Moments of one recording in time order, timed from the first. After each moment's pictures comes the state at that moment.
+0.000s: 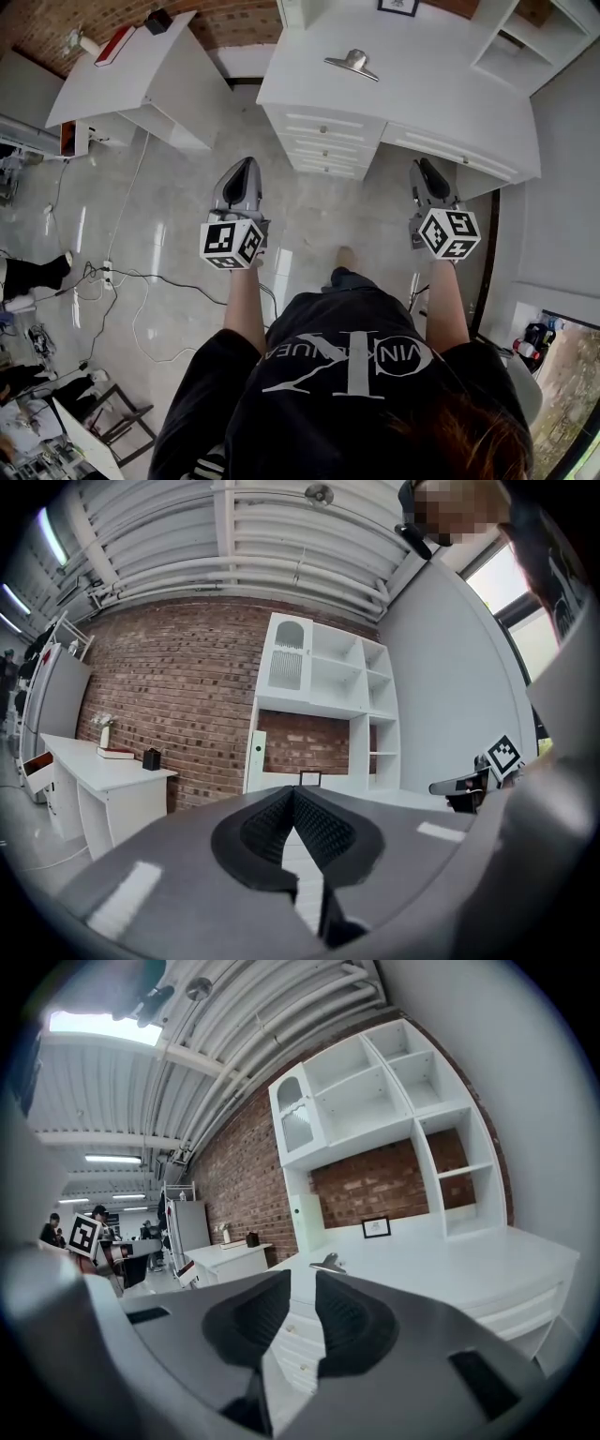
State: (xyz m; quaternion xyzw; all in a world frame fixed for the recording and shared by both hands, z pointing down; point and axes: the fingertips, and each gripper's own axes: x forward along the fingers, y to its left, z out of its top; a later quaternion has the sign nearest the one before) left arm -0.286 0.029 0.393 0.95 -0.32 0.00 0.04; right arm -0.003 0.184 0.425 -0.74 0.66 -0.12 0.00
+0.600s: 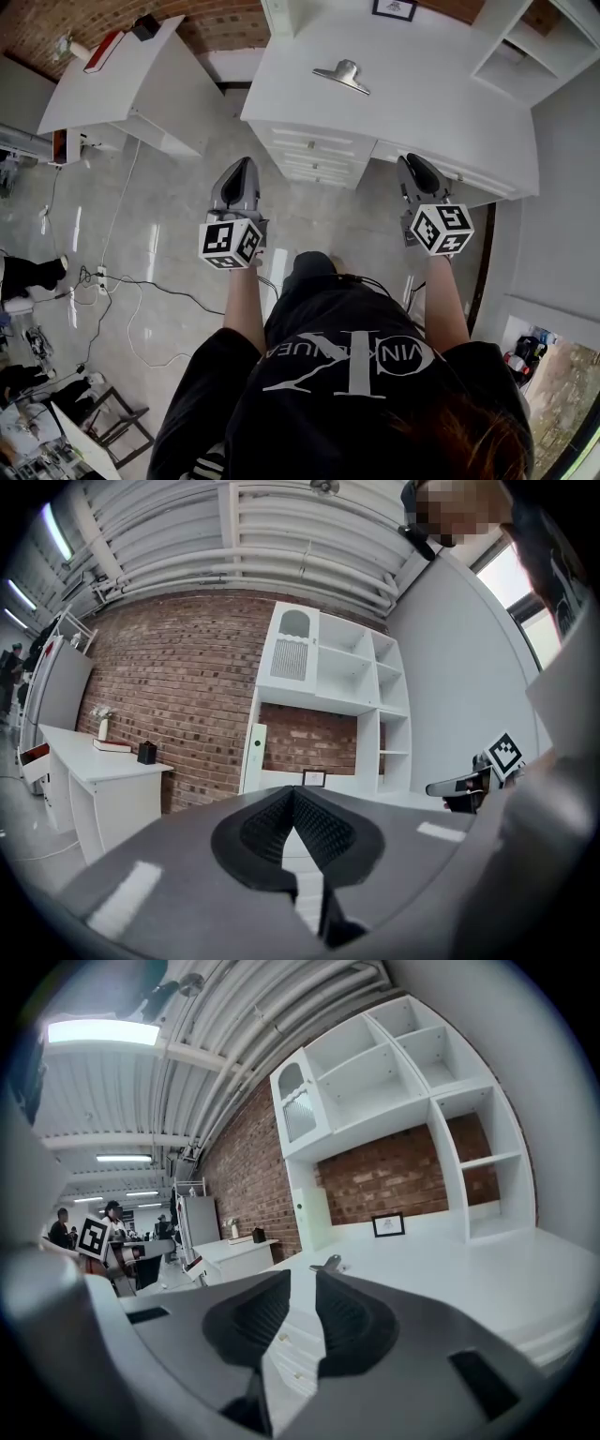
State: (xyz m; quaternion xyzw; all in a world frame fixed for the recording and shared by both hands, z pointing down) left arm -0.224 -0.016 0.409 0.94 -0.34 0.00 0.06; right arm 0.040 0.121 0.433 -0.71 0.70 -0.13 -0.01
